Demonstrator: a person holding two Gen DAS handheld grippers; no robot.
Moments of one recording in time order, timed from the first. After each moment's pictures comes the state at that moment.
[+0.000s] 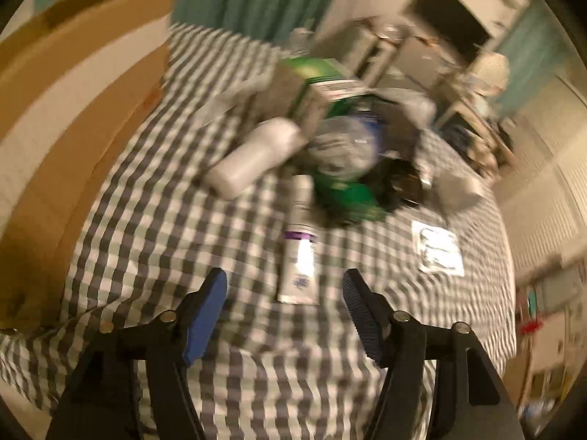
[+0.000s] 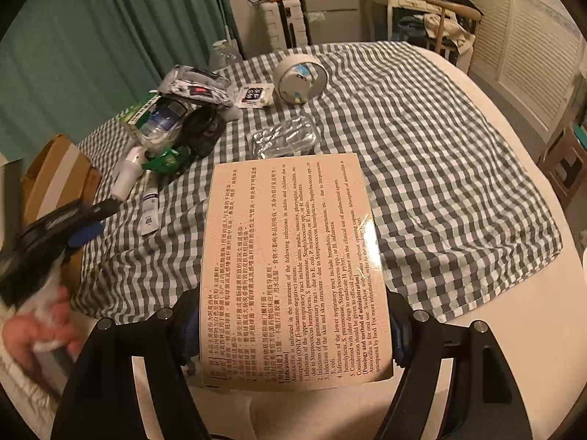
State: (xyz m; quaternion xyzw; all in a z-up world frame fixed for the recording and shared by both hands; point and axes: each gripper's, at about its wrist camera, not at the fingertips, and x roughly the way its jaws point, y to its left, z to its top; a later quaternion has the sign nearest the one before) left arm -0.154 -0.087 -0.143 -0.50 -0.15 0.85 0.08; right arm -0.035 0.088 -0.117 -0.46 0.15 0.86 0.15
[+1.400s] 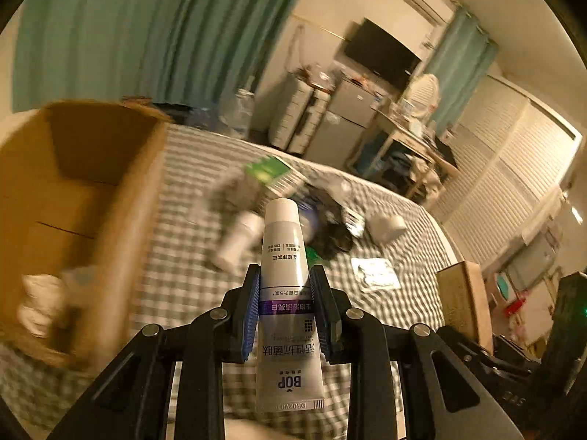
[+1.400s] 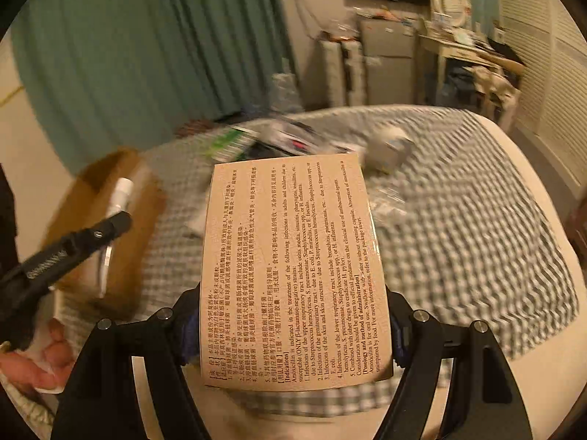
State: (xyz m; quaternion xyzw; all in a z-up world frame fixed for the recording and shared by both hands) left arm -0.107 -0.170 -0.028 -0.38 -0.13 0.90 0.19; right arm -0.088 0.004 -0.041 -0.39 0.12 0.91 0.04
